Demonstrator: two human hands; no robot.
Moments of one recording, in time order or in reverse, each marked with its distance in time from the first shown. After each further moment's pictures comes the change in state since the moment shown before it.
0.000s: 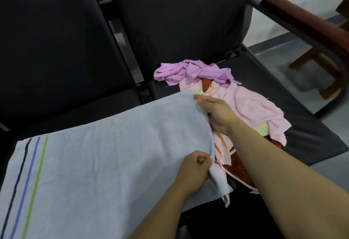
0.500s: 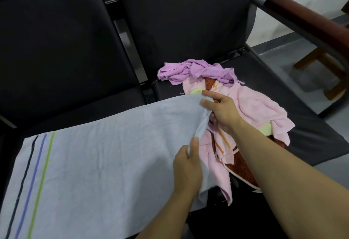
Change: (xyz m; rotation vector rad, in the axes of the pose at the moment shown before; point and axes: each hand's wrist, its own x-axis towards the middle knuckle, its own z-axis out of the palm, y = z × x) left_hand -0.023 0.017 0.000 -0.108 0.442 0.115; right_hand -0.001 0.000 0.001 -0.069 0.091 -0.134
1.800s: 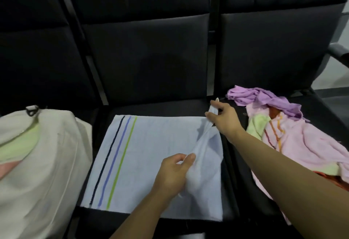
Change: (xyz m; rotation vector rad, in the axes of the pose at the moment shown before) left_hand -0.034 -0.011 -0.240 -0.091 0.005 -0.083; right_hand -0.078 -0.002 0.212 -0.705 -0.194 -0.297
